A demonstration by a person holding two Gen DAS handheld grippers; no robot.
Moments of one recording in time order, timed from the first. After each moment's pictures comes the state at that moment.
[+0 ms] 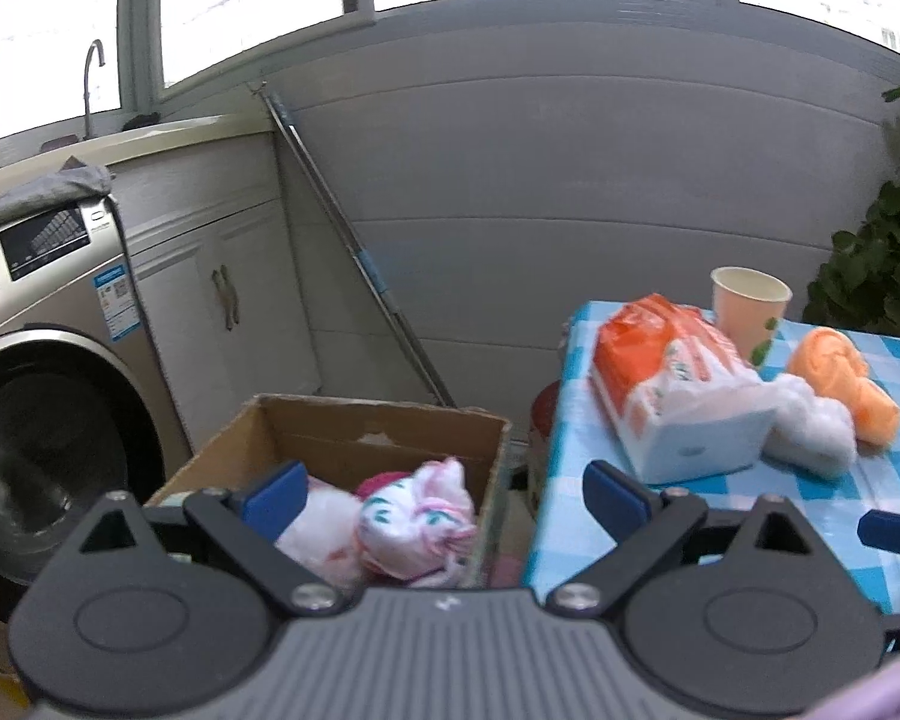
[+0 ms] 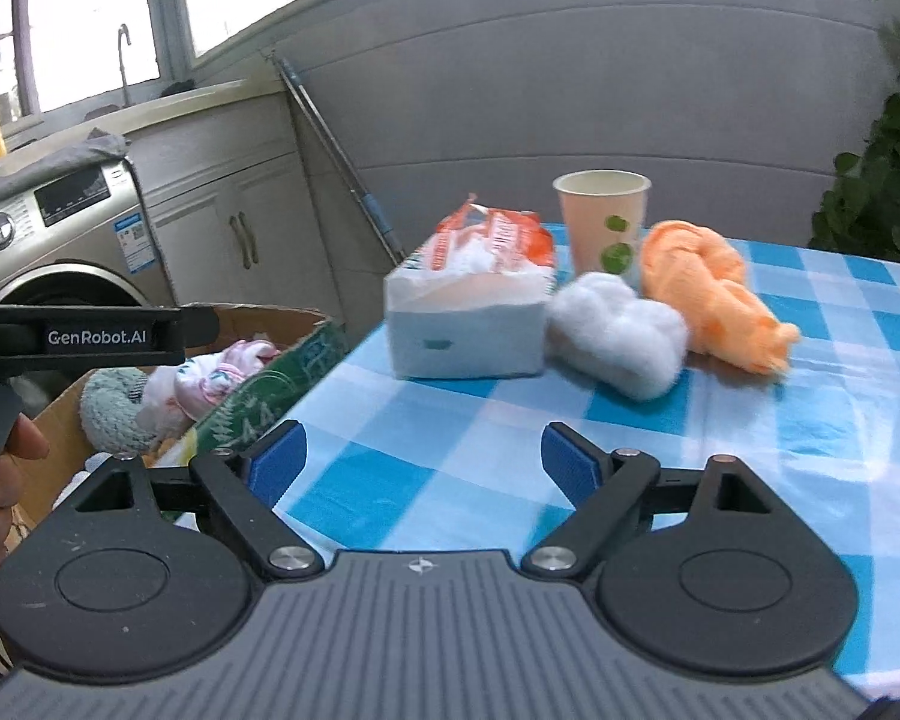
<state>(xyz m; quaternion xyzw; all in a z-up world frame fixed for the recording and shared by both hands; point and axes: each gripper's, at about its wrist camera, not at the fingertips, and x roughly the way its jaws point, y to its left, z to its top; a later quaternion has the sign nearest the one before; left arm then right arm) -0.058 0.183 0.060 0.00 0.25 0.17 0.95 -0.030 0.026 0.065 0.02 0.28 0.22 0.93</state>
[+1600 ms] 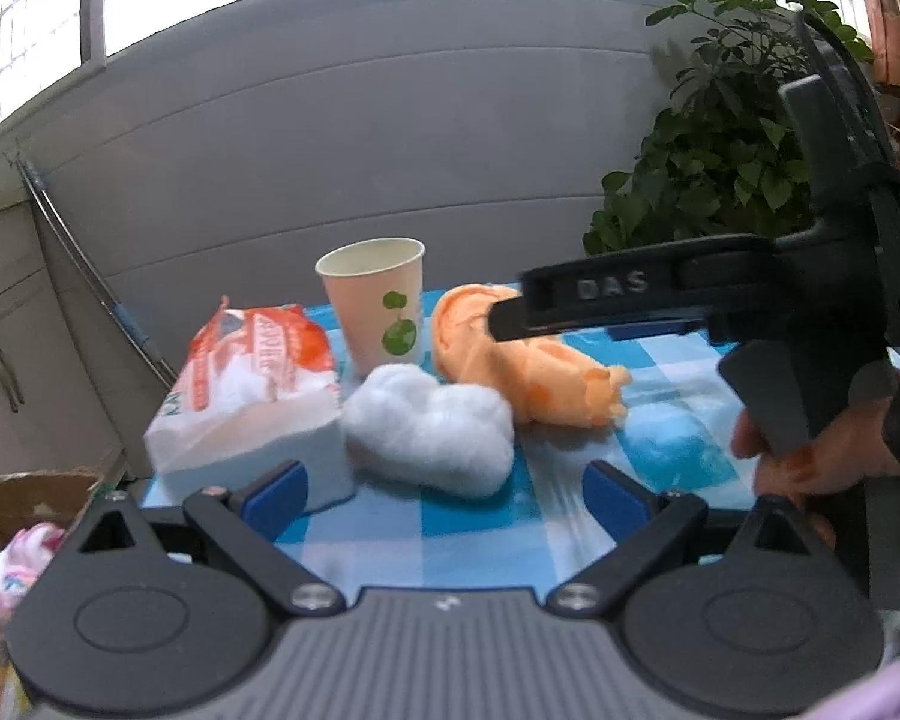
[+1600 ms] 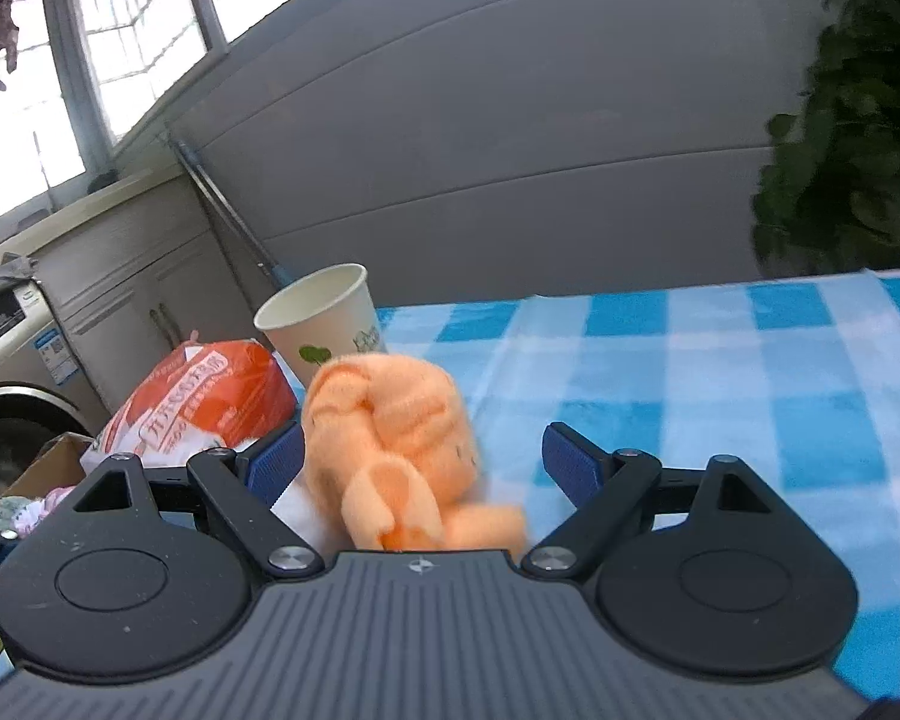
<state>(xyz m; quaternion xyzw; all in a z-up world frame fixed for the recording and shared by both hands) 0.003 0.015 0.027 0.06 0.25 -0.02 0.97 0.109 -0.110 0.061 0.11 0.27 0.20 0.94</state>
